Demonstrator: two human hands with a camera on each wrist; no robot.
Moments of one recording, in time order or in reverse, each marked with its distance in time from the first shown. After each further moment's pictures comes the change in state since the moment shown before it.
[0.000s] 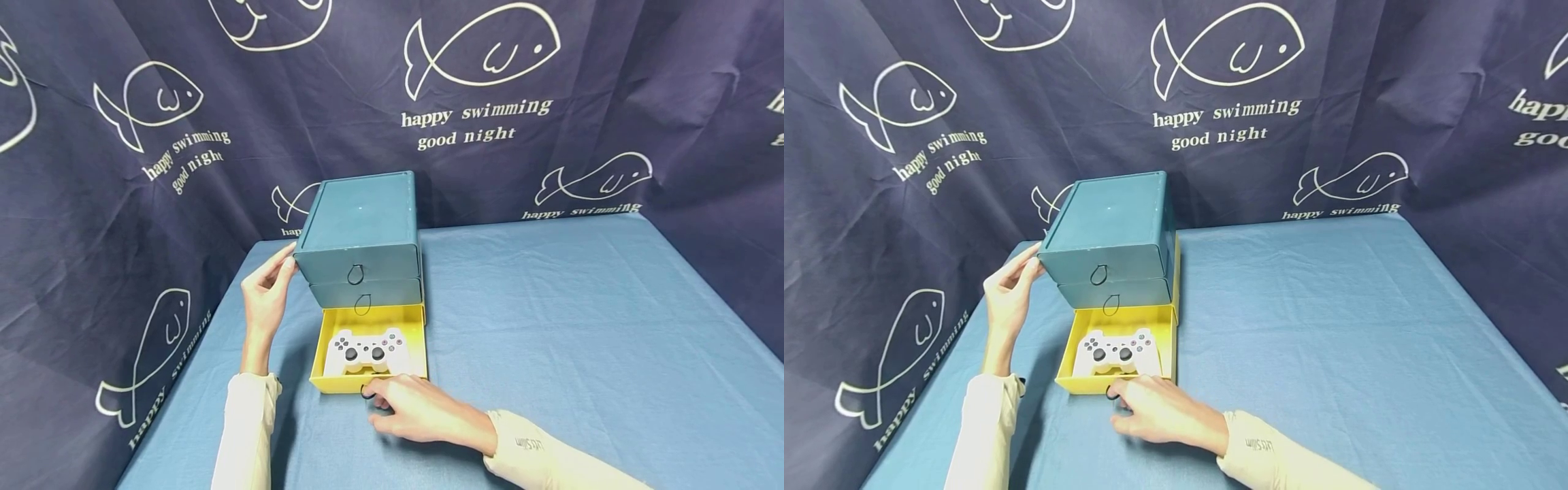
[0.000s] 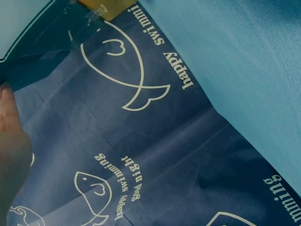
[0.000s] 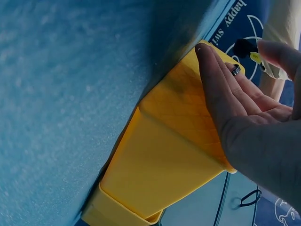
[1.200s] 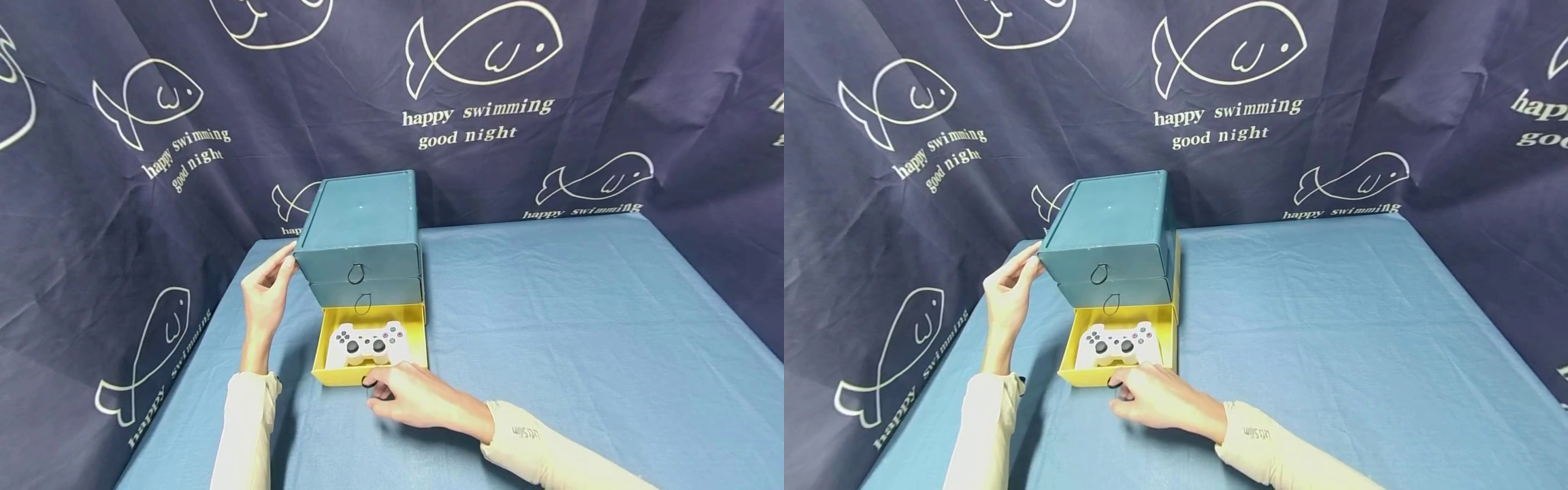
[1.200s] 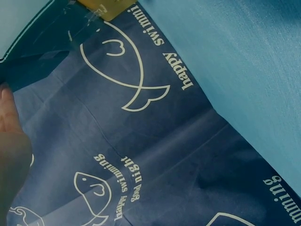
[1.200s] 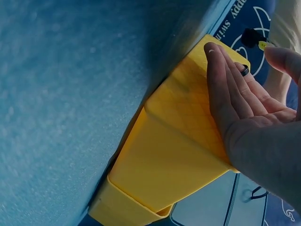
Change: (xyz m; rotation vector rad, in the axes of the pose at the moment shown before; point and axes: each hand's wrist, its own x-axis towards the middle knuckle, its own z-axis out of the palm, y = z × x) left_hand 0.000 -0.002 -0.001 0.004 0.000 -0.002; right_hand 0.011 0.007 -0.004 0.054 0.032 0.002
